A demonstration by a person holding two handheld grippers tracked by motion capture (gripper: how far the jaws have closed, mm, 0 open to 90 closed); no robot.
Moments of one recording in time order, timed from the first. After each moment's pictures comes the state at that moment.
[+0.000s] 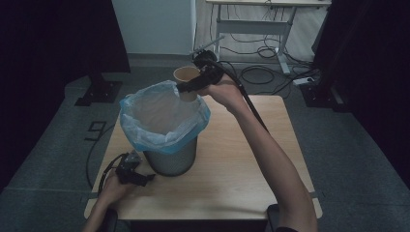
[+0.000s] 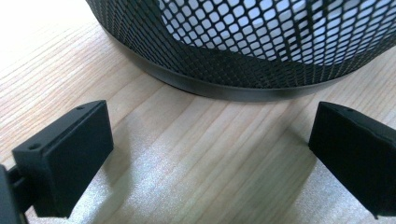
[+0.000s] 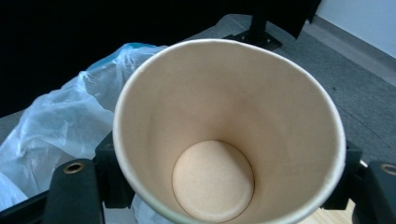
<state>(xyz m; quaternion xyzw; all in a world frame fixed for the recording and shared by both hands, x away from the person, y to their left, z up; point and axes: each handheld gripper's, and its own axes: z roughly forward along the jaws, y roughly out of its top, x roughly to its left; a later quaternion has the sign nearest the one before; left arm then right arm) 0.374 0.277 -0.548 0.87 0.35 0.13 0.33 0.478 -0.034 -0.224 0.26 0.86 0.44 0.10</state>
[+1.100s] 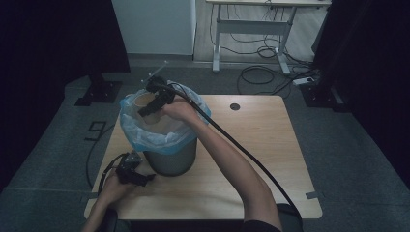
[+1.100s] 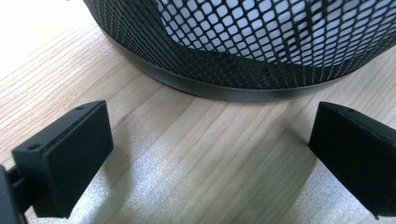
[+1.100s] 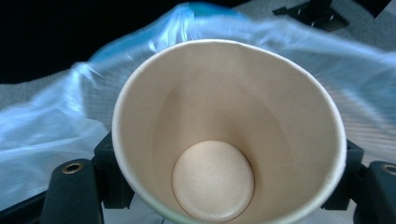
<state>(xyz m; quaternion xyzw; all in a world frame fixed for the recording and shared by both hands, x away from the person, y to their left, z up) 0.375 0.277 -0.548 0.87 0.35 0.13 0.33 0.492 0.091 -0.306 0.20 0.90 0.39 0.03</state>
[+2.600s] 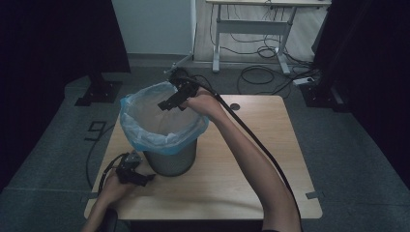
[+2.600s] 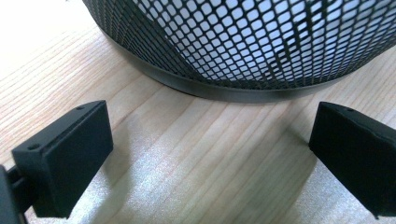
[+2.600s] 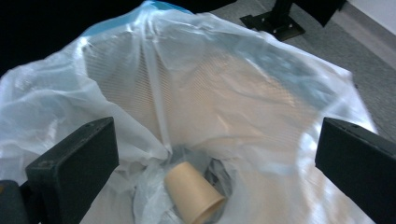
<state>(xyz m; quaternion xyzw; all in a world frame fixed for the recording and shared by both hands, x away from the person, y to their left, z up) 0.375 0.277 -0.548 0.87 0.35 0.13 0.33 0.482 0.021 -0.270 0.22 0.89 0.40 0.09</state>
